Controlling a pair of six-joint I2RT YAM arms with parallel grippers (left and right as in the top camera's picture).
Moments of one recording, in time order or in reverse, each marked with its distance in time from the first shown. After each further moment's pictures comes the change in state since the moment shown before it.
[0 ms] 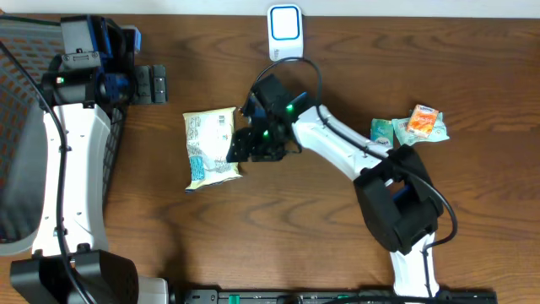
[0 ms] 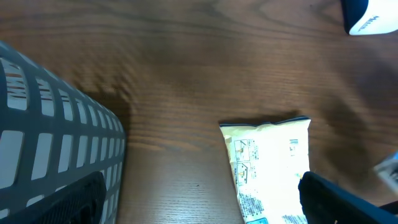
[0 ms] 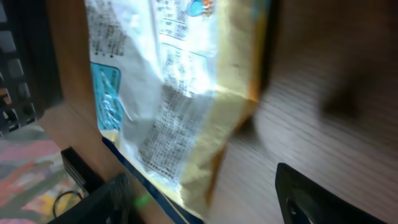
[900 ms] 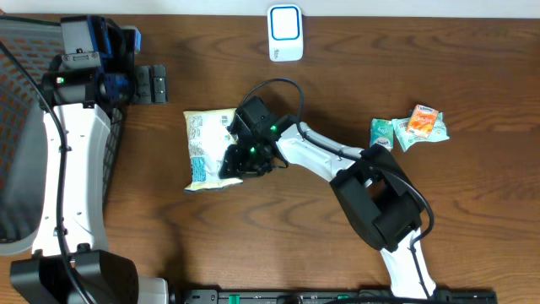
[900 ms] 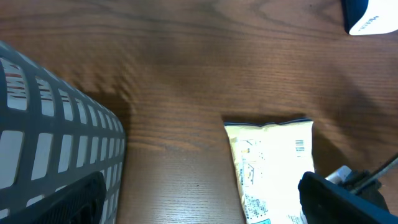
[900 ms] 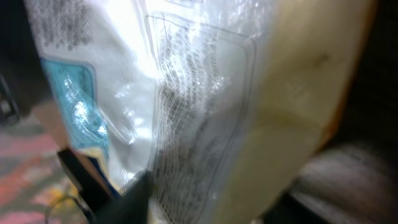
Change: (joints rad) left arm 0.000 0.000 0.000 0.000 0.000 0.000; right arm 0.064 0.078 -0.065 0.153 -0.037 0.076
